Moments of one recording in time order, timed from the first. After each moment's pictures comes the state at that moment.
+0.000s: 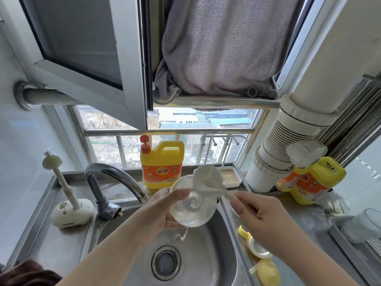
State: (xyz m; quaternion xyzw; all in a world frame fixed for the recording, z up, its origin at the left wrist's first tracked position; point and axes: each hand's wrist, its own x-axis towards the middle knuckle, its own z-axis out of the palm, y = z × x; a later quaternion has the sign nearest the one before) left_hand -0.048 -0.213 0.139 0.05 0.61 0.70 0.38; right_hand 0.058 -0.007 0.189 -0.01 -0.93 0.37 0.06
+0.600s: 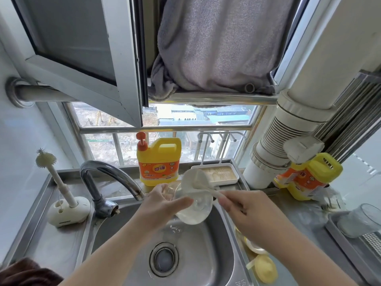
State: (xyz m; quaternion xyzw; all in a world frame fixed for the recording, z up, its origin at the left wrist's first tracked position) left_hand -0.045 -0.206 0.133 0.05 0.76 0.59 0.27; right_hand 0.050 -0.012 0.190 -0.02 -0.97 0.26 0.02
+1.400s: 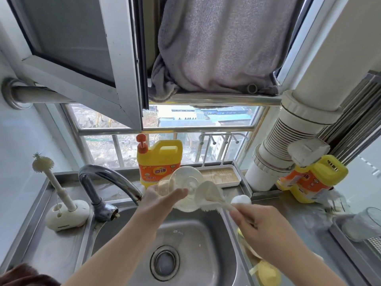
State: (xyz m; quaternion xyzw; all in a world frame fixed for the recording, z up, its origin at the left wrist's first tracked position) left_hand -0.053 -0.201 0.145 -0.03 0.70 0.67 0.25; right_hand 0.056 -0.003 0.168 -0.05 -0.97 0.25 0.03
